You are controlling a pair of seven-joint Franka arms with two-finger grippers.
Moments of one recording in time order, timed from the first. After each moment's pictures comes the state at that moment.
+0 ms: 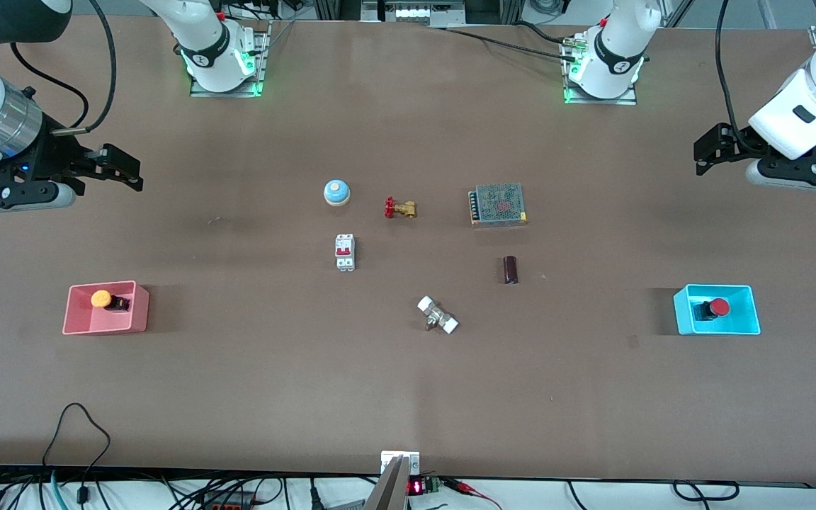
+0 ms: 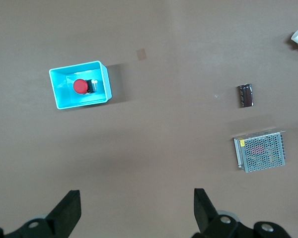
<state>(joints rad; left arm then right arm) -0.03 -0.04 -0.06 -1.68 0.07 1.59 0.04 0.10 0.05 0.01 -1.63 0.04 1.64 0.04</state>
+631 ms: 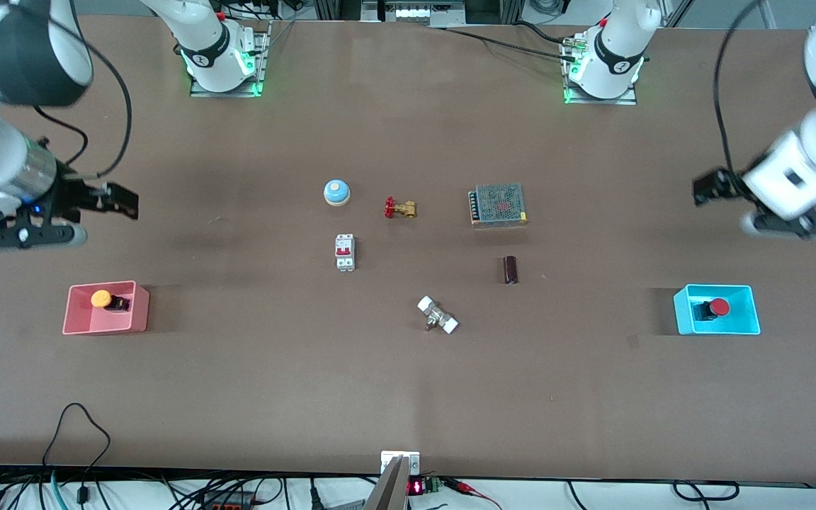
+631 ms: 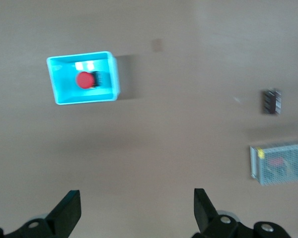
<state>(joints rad) 0.04 0.17 -0.03 -1.58 0.07 1.60 0.04 0.06 0.18 0.01 -1.64 -0.06 1.75 0.00</state>
